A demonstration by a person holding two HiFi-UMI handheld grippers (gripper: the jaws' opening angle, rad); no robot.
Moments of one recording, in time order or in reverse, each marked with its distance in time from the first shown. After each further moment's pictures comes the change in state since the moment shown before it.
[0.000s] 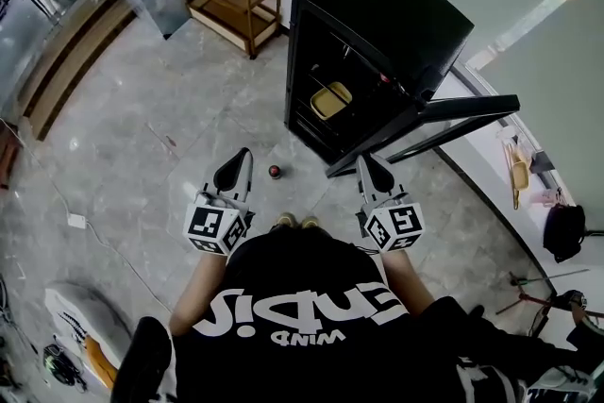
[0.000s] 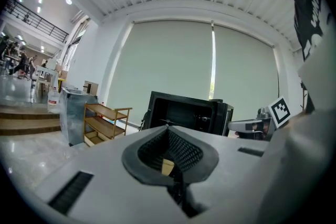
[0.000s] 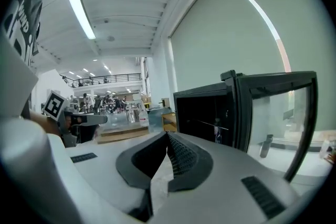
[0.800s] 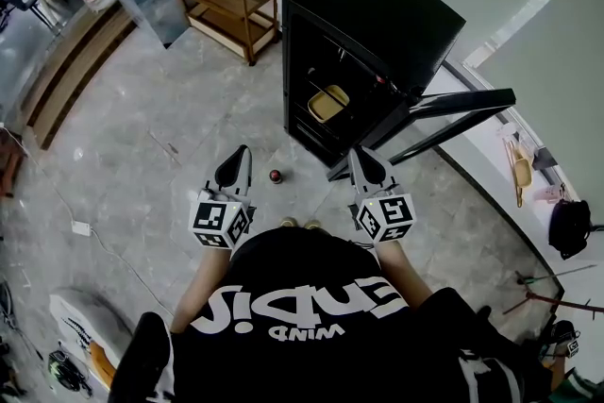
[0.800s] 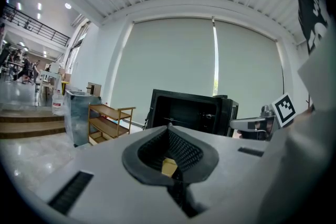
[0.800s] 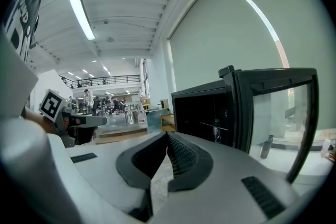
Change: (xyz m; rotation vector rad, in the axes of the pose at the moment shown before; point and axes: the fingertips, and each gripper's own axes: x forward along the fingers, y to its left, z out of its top) left arm 0.016 -0.004 -0.004 0.026 0.012 0.049; right arm 0.010 -0.010 -0.002 0.002 -0.022 -0.011
